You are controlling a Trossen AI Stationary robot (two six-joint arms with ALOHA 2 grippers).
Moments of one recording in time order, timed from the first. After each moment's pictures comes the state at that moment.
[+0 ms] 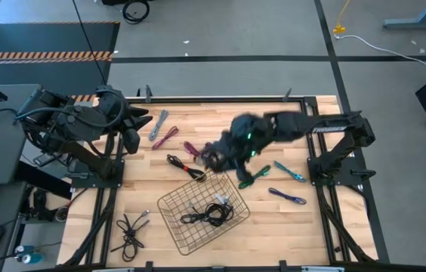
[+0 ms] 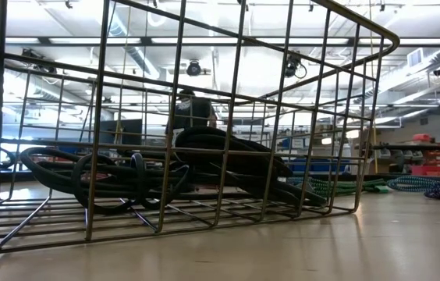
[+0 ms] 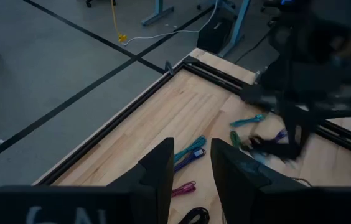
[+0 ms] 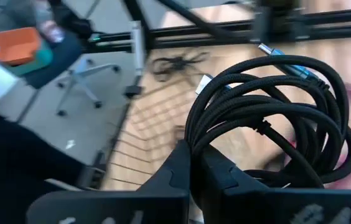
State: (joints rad) left arm -0.35 1.44 2.32 -1.57 -0.76 -0.67; right arm 0.09 1.62 1.72 -0.75 -0.32 0.14
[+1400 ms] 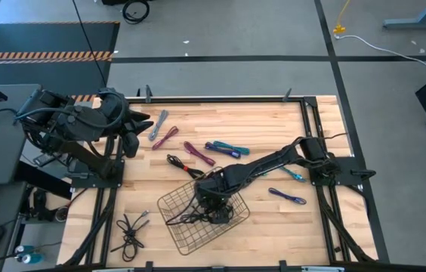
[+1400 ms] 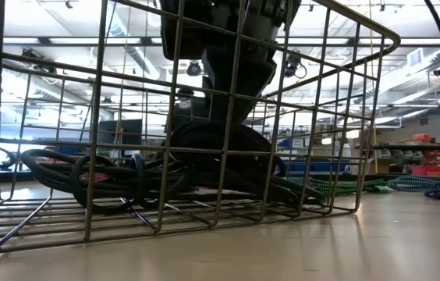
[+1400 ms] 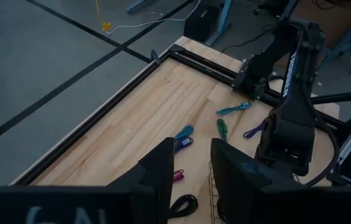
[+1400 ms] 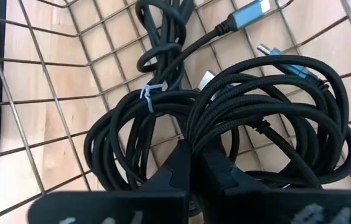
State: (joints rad) left arm -0.35 1.44 2.32 -1.57 -0.69 -0.67; right arm 0.24 2.16 1.72 -0.76 -0.20 0.21
